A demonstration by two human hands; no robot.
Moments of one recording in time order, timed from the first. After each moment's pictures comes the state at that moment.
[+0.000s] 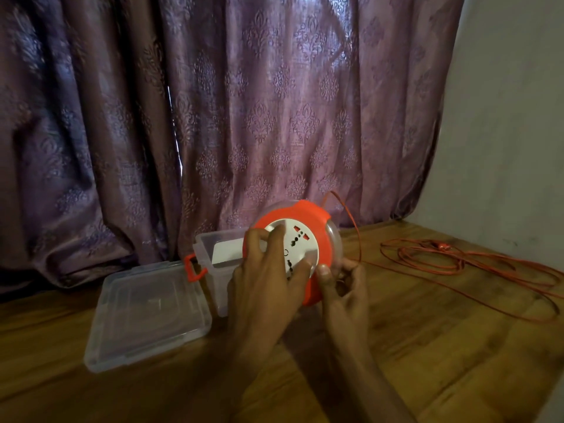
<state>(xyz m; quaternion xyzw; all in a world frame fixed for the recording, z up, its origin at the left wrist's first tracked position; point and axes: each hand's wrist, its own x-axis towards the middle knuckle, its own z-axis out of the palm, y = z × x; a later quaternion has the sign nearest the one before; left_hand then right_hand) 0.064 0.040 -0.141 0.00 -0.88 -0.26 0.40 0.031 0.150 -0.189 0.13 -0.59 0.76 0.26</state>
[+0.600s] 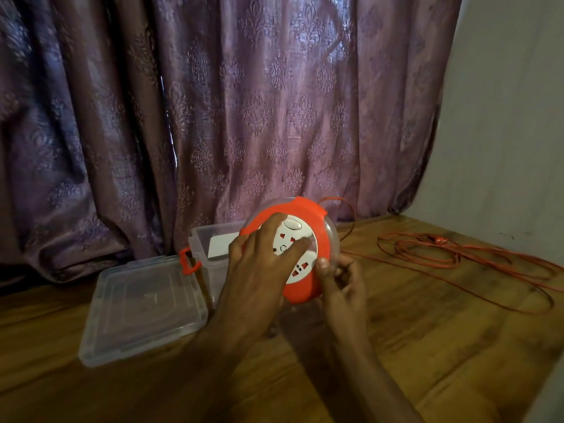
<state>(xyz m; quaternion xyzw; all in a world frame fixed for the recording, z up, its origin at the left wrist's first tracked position) 0.061 0.025 -0.143 -0.12 -0.92 -0.07 0.38 0.031 0.146 -0.187 0.06 -0.56 0.80 0.21</state>
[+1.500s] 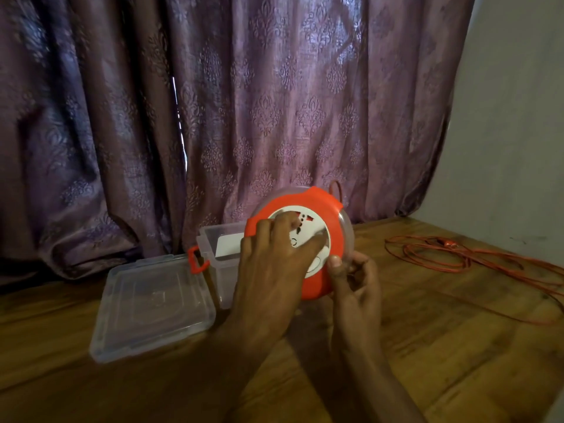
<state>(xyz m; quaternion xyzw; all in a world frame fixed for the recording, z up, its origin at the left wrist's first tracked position) 0.075 0.039 -0.124 -0.09 -0.90 -0.08 0.42 0.040 0.147 -0.180 0.12 -0.55 0.79 0.26</state>
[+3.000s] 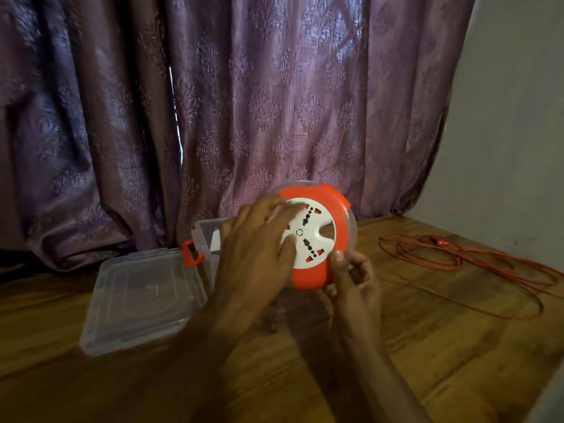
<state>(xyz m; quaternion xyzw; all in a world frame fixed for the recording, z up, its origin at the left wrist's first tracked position) 0.070 0.024 -0.115 -0.10 -0.86 -0.23 0.45 0.028 0.154 -0.184 0.07 -0.51 0.83 0.21</state>
